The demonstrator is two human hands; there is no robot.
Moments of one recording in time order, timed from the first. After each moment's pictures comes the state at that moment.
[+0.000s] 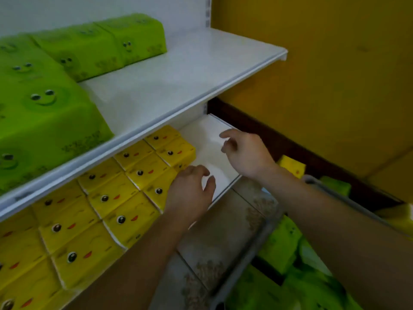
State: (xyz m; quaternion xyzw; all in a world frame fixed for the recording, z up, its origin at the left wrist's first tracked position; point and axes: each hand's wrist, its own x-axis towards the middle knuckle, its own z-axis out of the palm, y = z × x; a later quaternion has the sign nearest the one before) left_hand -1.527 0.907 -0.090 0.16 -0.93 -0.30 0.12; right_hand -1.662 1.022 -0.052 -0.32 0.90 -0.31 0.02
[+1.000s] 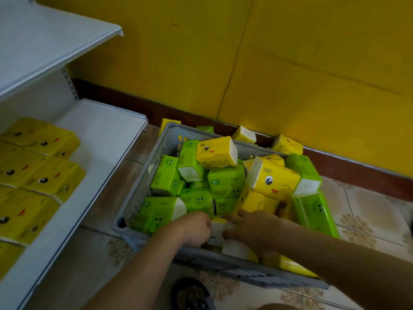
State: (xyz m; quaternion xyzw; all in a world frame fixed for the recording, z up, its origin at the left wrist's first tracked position) left_hand -1.395 1.149 -0.089 -0.15 -0.87 -0.26 -0.40; right_hand -1.371 1.325 -0.045 -0.32 0.84 0.24 0.36
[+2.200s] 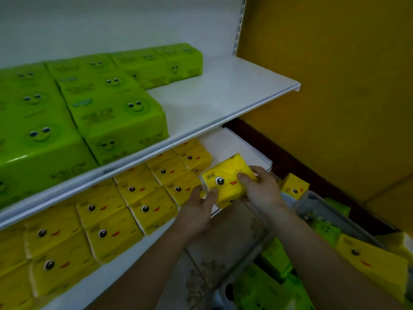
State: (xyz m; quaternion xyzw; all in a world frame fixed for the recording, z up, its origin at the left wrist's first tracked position) left_hand -1.460 0.923 -0.068 0.32 -0.68 -0.65 0.00; right_hand -1.575 1.049 -0.042 -0.06 0.85 -0.51 0.15
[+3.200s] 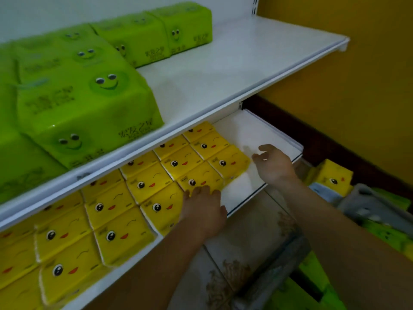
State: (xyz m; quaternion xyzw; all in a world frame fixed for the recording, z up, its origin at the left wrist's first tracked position) left_hand -1.489 0.886 -0.129 0.19 -0.97 -0.06 -0.12; right_hand -1.661 0.998 -0.109 -0.14 0.92 -0.35 0.14
